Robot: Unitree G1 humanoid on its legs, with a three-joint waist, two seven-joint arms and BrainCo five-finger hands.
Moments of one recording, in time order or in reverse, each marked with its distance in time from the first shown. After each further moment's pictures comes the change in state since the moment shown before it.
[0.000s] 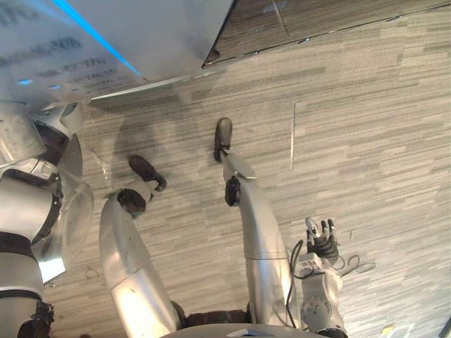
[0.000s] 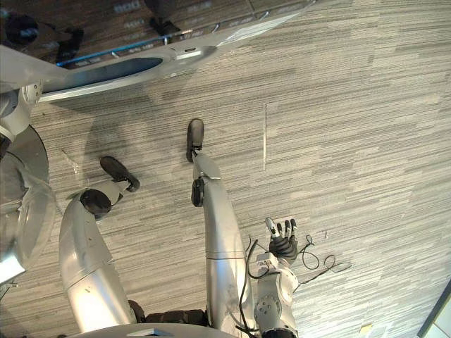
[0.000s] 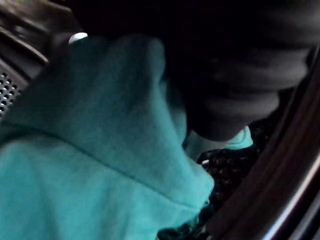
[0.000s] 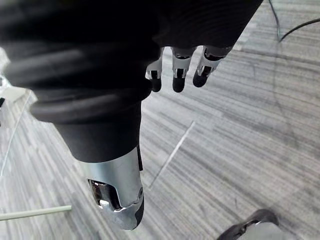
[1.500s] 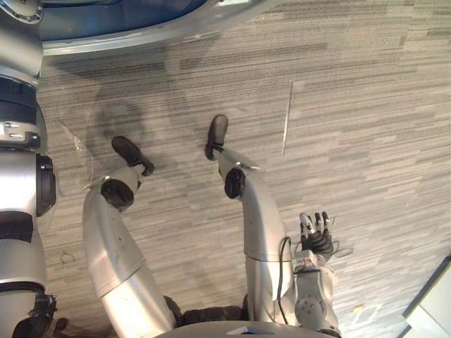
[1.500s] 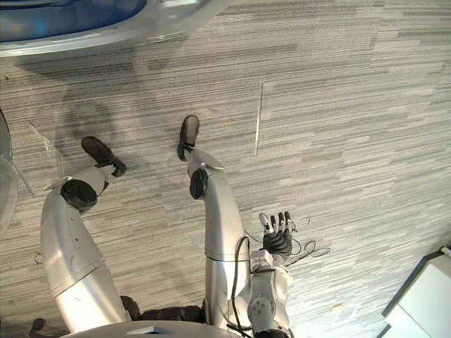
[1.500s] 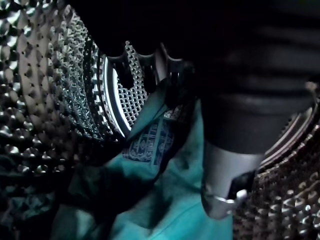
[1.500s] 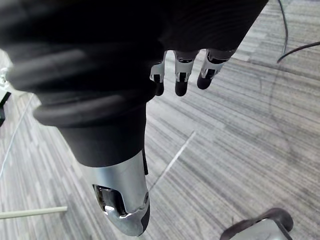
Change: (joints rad) left arm -0.197 -0.050 0.343 0.043 -0.304 0.059 -0.088; right arm 0.056 0.066 -0.036 -0.118 -0.051 0.045 0.023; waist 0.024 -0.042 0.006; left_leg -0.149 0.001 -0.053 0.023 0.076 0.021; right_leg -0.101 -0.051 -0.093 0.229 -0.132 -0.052
